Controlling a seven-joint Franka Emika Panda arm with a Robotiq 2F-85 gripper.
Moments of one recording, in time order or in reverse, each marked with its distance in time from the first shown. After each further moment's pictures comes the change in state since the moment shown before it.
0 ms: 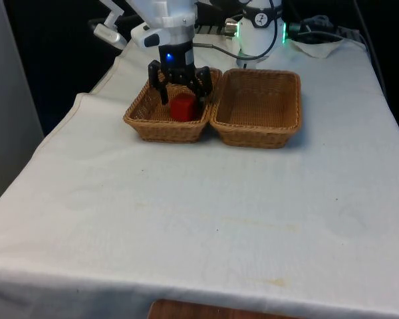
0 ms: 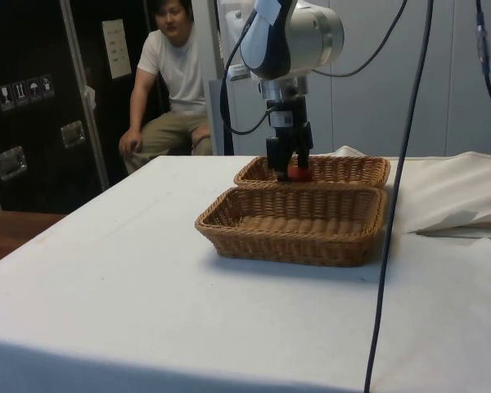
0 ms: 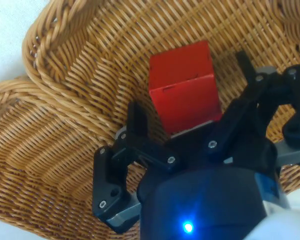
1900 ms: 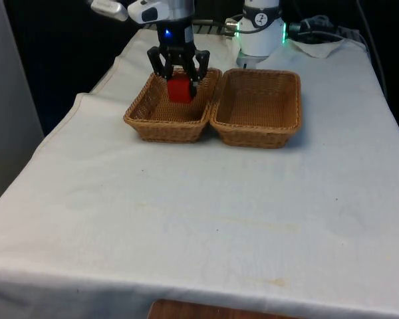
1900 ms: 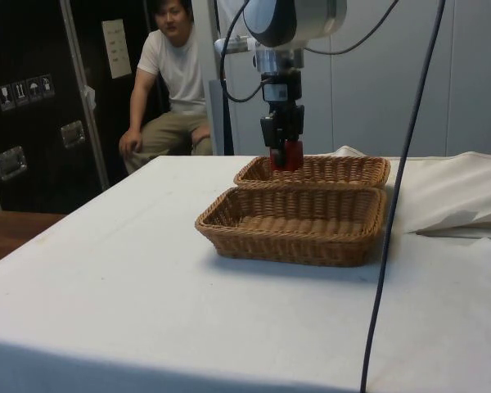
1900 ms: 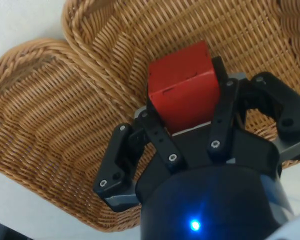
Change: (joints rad) arm 0.007 -0.141 -0.024 -0.010 -0.130 -0.046 0.077
